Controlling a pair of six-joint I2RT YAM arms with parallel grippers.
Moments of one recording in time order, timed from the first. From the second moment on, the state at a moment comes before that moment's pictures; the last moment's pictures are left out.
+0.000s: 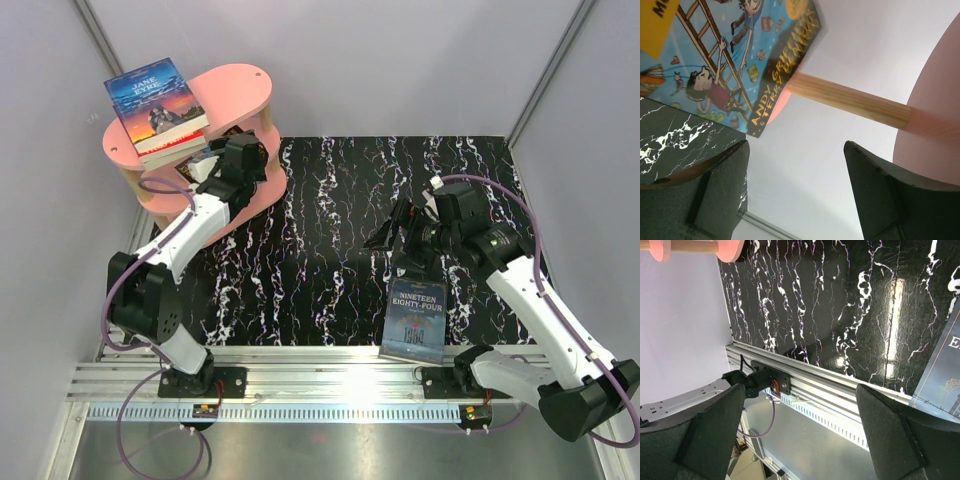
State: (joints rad) left arm -0.35 1.61 1.34 -0.21 -0.55 -1.91; right arm 0.46 1.08 1.14 -0.81 -0.36 0.87
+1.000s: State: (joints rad) left arm -0.56 1.39 1.34 -0.64 -0.39 -1.36; right arm 0.36 1.14 1.08 -0.92 -0.22 0.70
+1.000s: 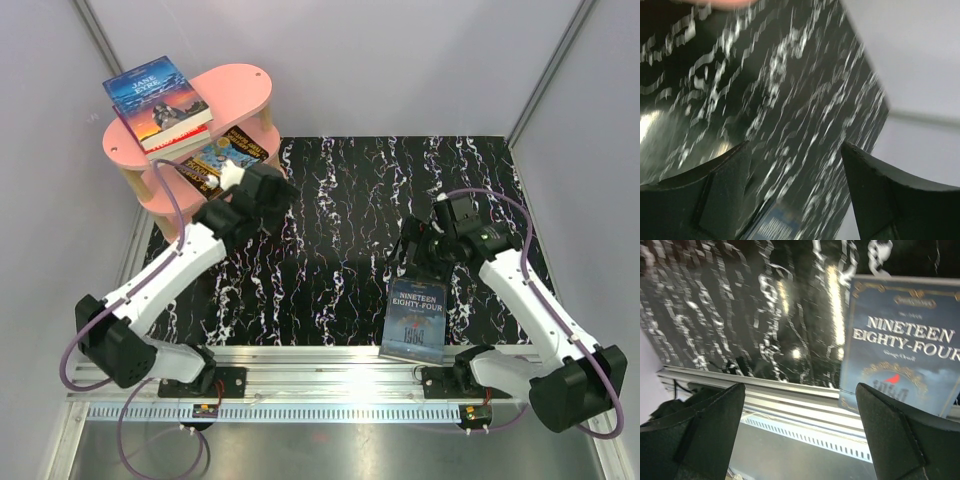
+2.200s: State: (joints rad) left arm -0.94 1.97 1.21 -0.14 0.52 -0.94; right arm 0.01 1.32 0.69 -0.91 -0.01 0.97
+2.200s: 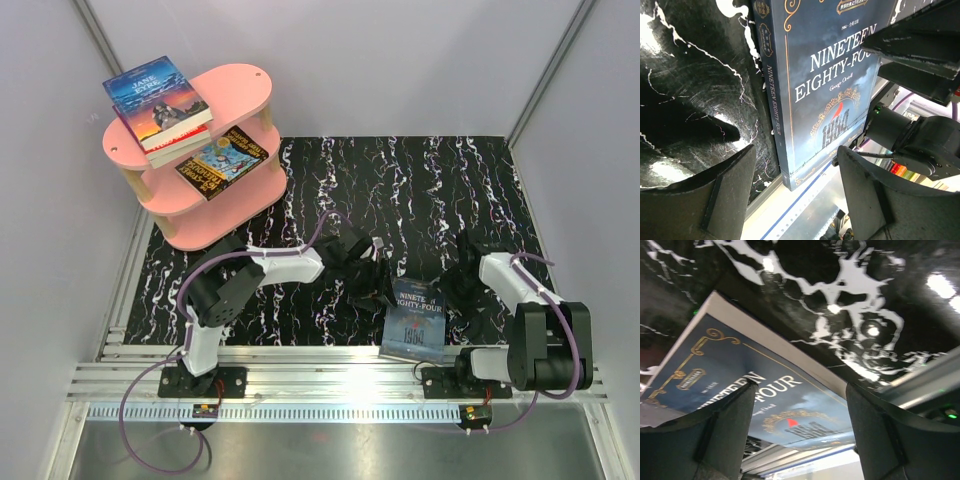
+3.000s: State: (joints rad) left arm -0.81 1.85 1.08 -0.30 0.47 -0.89; right arm 0.22 1.49 0.71 -0.38 -0.29 1.12
